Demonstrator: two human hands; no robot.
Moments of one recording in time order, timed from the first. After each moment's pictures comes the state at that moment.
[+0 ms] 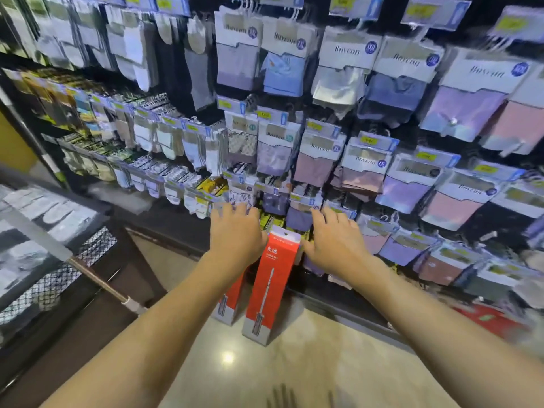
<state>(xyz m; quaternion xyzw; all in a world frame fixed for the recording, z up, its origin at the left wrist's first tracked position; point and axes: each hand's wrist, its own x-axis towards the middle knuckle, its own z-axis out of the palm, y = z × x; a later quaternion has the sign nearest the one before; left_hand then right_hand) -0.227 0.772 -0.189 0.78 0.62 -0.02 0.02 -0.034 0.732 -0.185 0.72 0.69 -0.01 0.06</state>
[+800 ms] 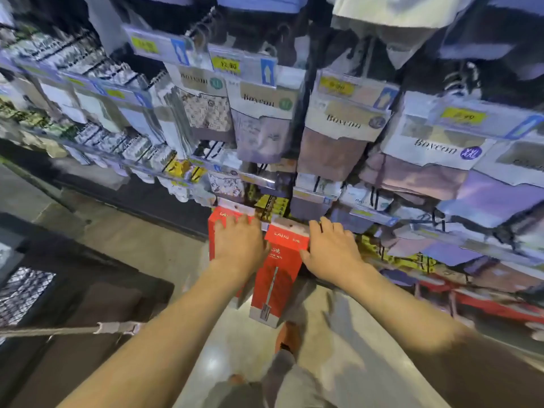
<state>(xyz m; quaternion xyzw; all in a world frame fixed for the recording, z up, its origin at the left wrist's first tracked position) -0.150 1.000 -0.353 0.77 0.60 -0.16 0.10 0.030 0.955 -0.356 0.72 0.66 -0.19 0.14</state>
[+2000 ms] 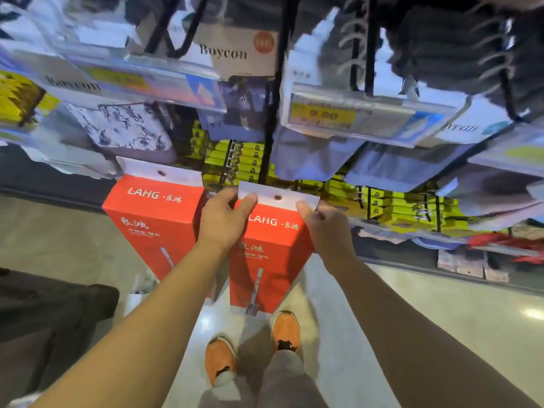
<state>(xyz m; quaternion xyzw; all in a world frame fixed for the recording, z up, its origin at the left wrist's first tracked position) -0.110 1.127 -0.700 0.60 0.63 0.19 0.46 0.064 1.046 -0.700 0.84 0.31 -0.34 -0.30</state>
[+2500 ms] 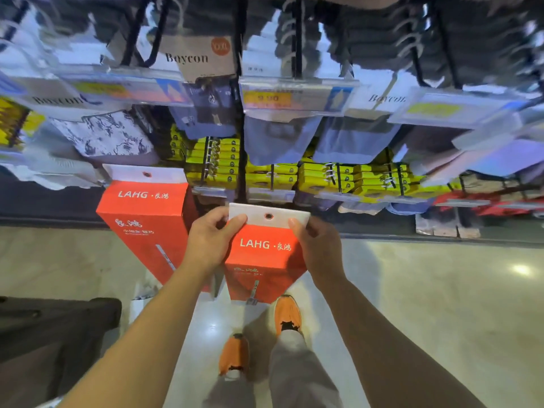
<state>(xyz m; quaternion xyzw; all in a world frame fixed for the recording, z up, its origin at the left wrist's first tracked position) -0.136 1.072 -0.676 0.56 0.58 0.17 0.56 0.037 0.964 -0.681 0.83 0.23 -0.35 -0.38</state>
